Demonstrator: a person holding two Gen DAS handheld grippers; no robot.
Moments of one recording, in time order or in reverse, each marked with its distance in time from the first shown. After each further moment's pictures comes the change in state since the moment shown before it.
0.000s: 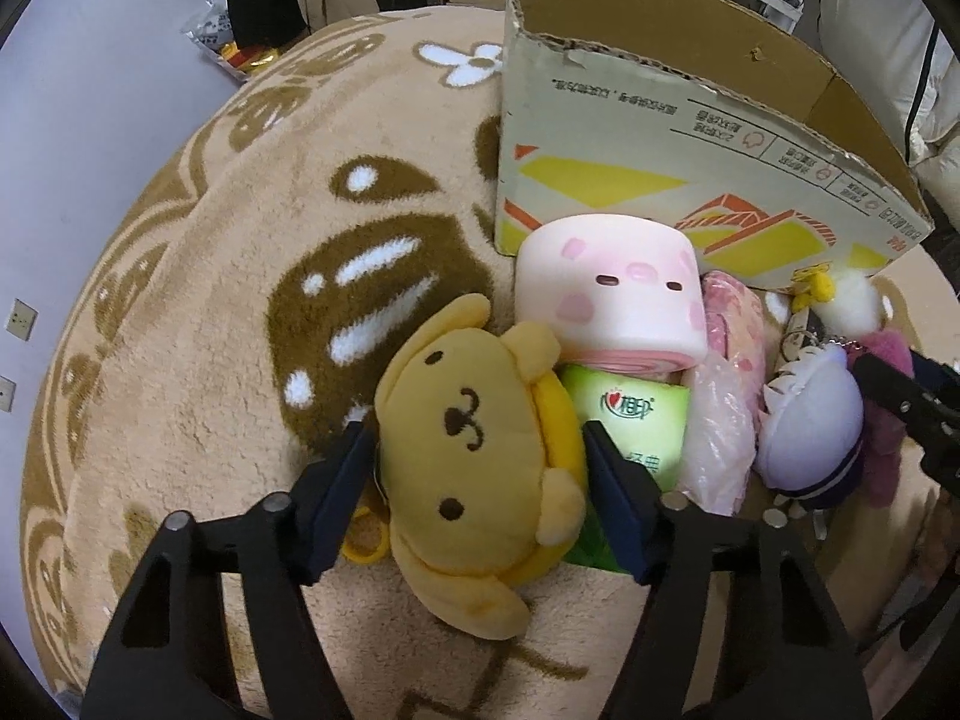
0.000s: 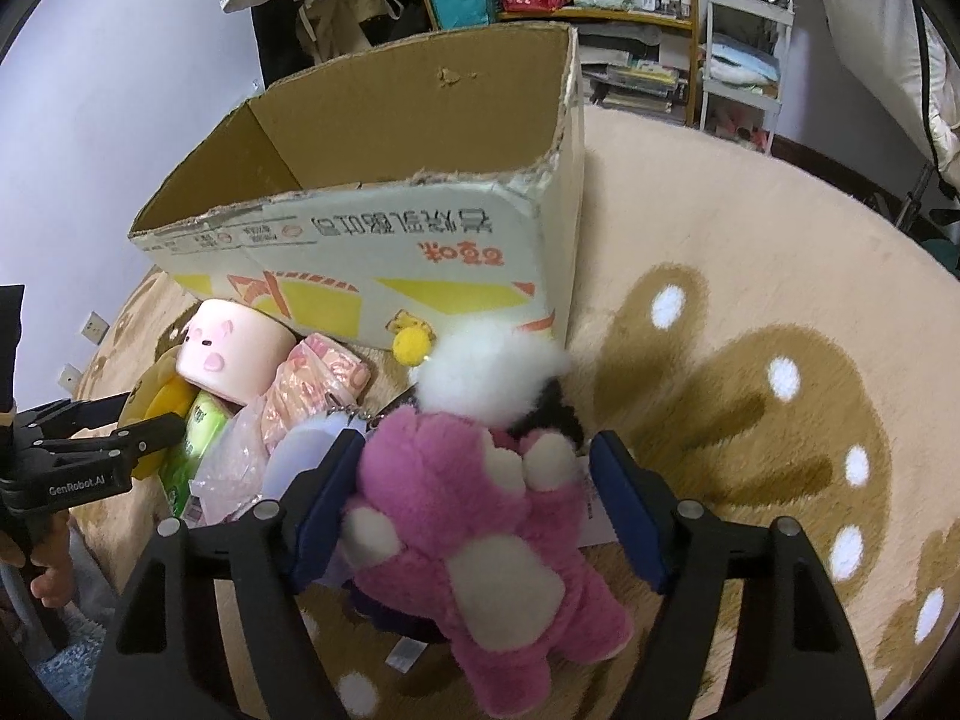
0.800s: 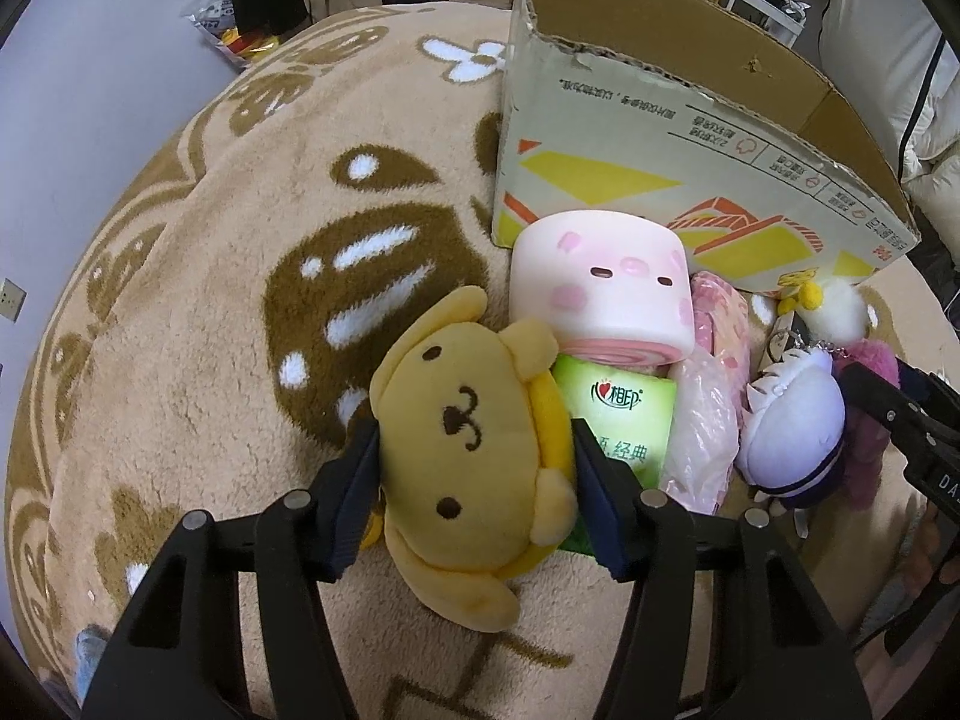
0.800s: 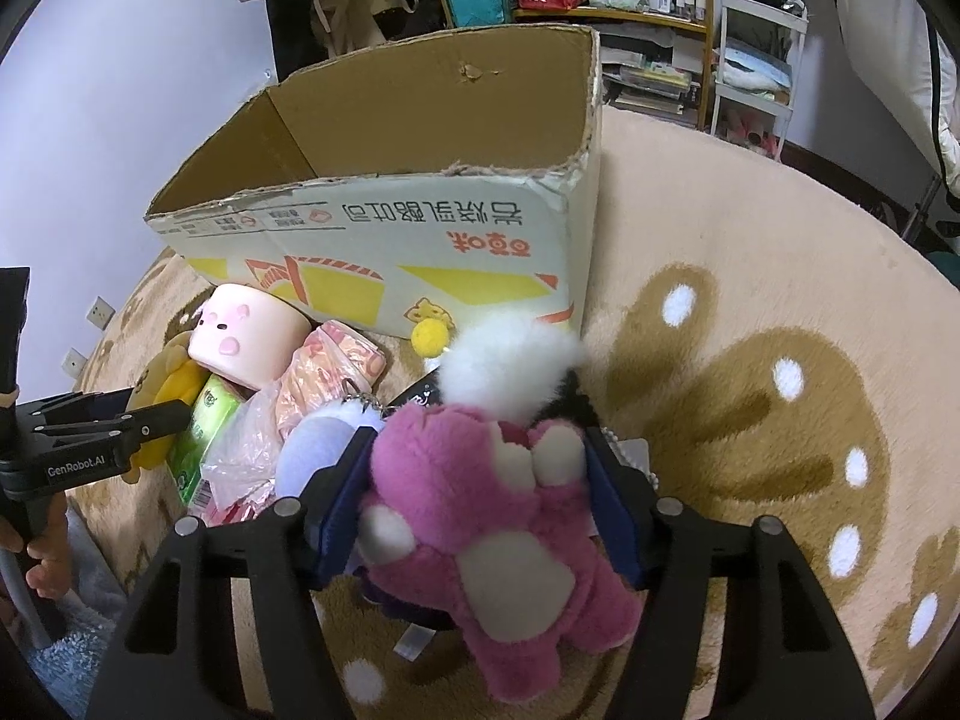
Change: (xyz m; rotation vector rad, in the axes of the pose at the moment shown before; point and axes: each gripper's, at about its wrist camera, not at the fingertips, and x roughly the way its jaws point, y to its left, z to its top) left arm -0.004 0.003 -0.003 -0.029 0.004 -0.021; right arm -0.005 0.009 -0.004 -0.033 0.001 0.002
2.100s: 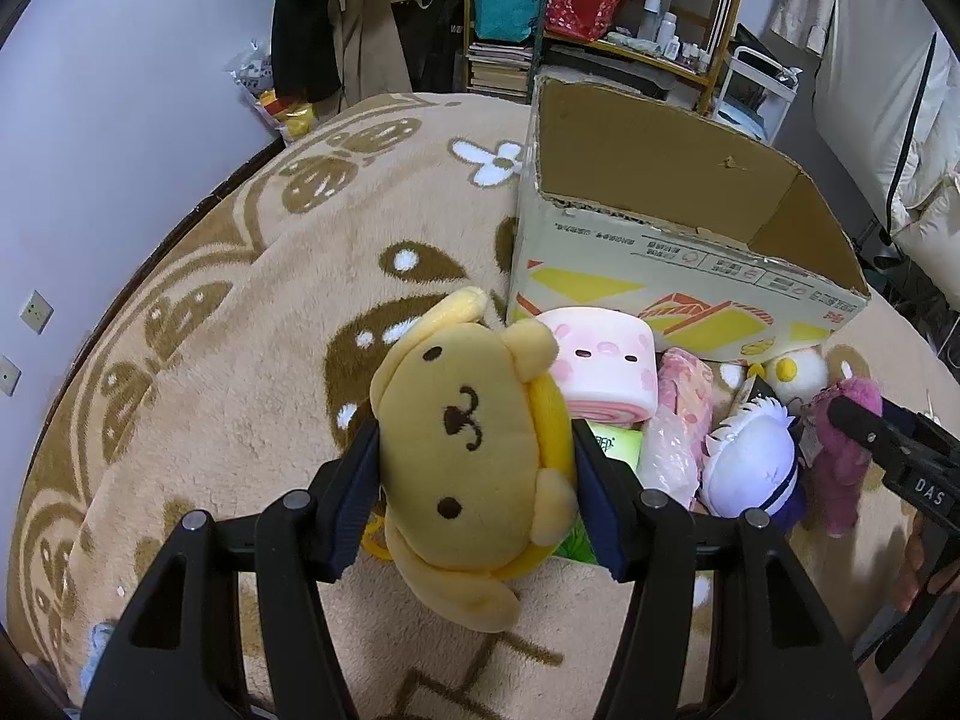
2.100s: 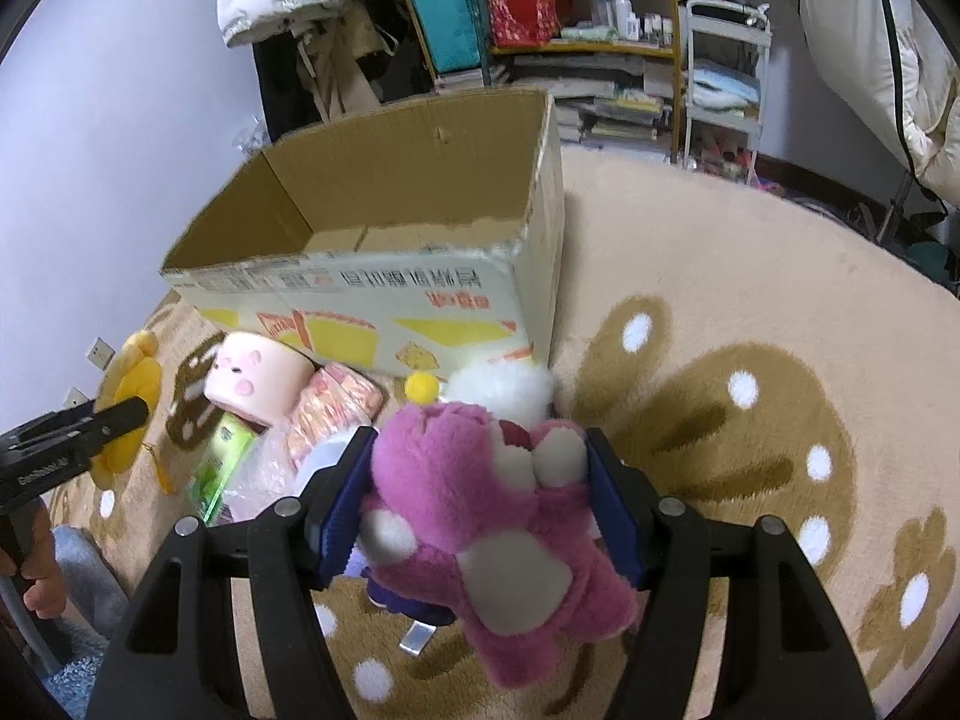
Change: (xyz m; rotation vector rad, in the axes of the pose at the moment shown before) left arm -0.056 0.004 -0.006 -0.035 -0.196 0.031; right arm -0.030 -0.009 0.001 0.055 -0.073 -0.021
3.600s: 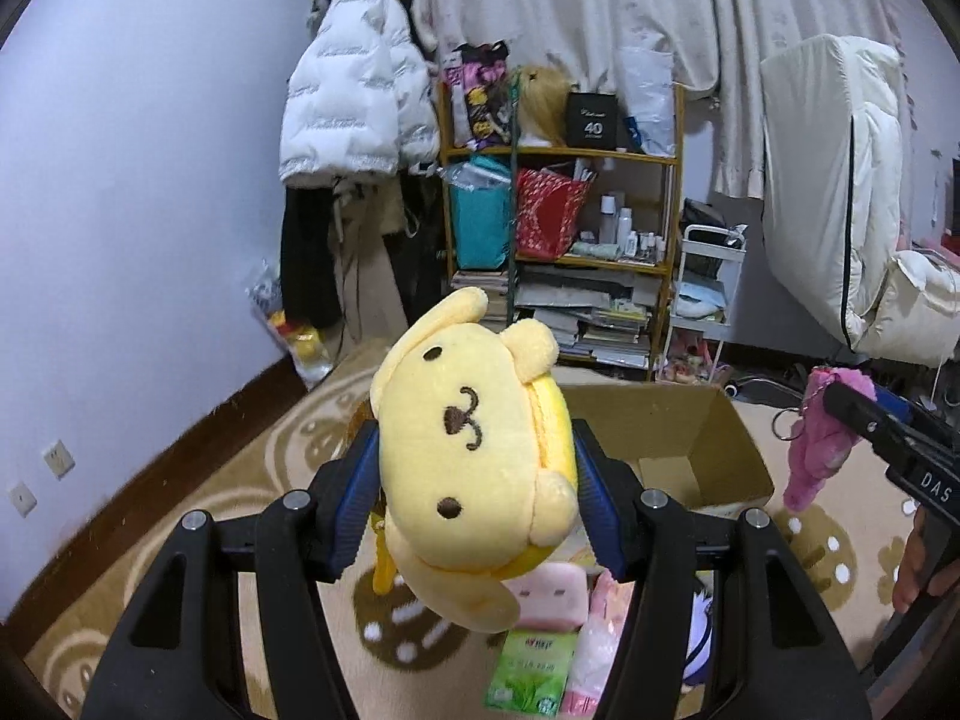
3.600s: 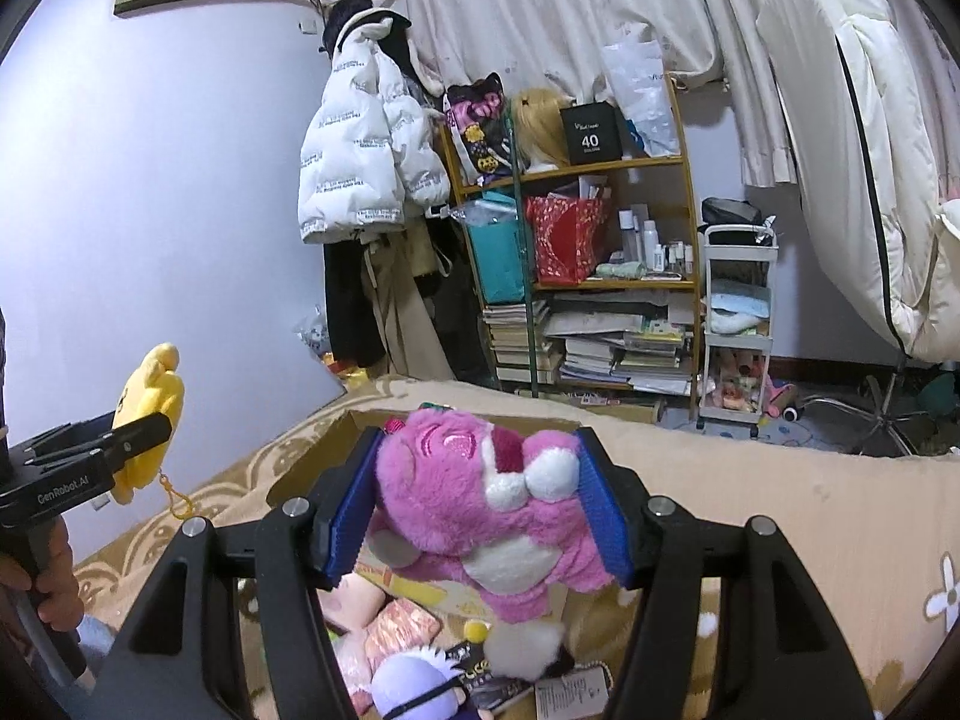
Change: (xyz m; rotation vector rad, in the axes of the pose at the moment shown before) left arm -0.112 -0.035 0.053 0.088 -0.531 0.012; right arm -0.102 0.024 0.049 -0.081 -0.557 0.084
